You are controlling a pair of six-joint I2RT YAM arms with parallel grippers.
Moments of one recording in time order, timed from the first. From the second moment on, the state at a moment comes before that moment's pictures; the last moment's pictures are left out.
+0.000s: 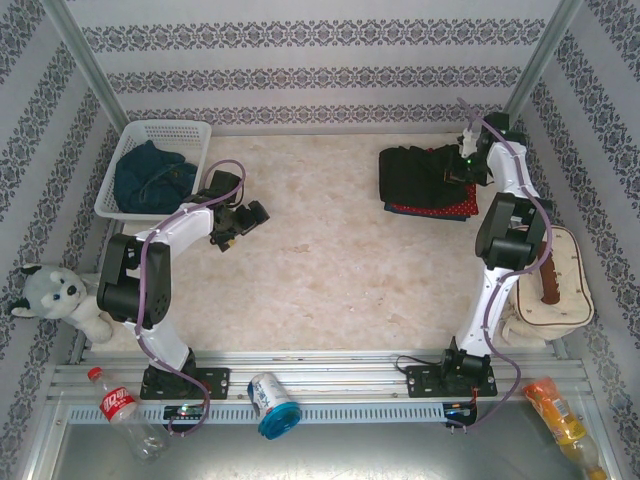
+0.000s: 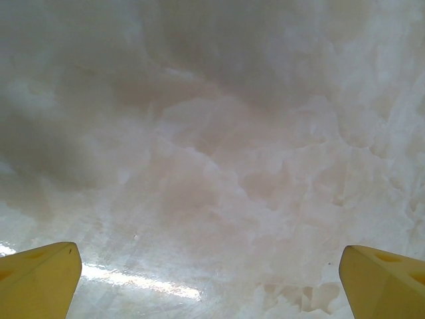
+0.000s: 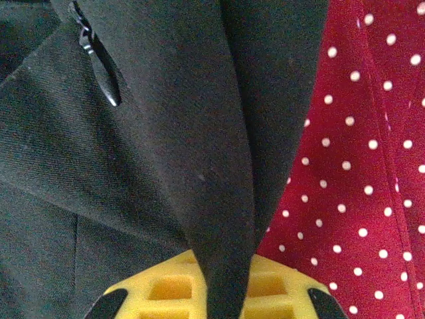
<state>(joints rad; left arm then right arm) -0.19 1.73 1.14 -0.54 0.13 -0.82 -0.25 2.23 2.02 -0.99 -0.33 -0.04</state>
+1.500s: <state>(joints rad) -0.19 1.70 1.10 -0.54 0.14 -0.82 -0.23 2.25 2.00 -0.75 -0.31 0.37</state>
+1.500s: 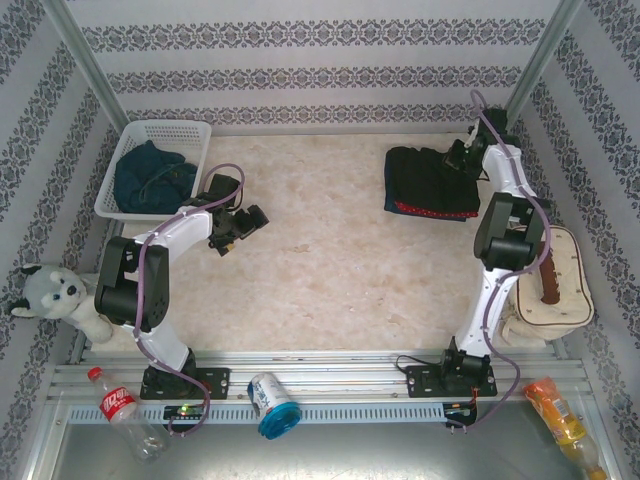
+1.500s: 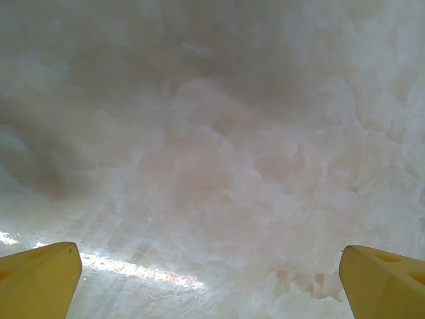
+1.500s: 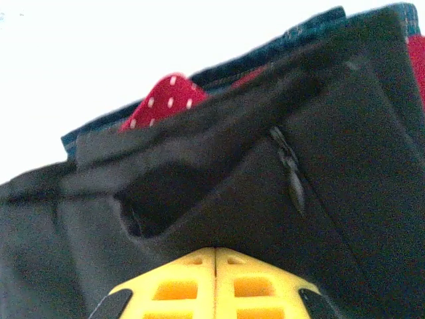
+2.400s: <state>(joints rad) -0.15 1.51 1.15 -0.58 0.13 -0.76 -0.06 2.12 1.76 -0.71 -0.29 0.43</state>
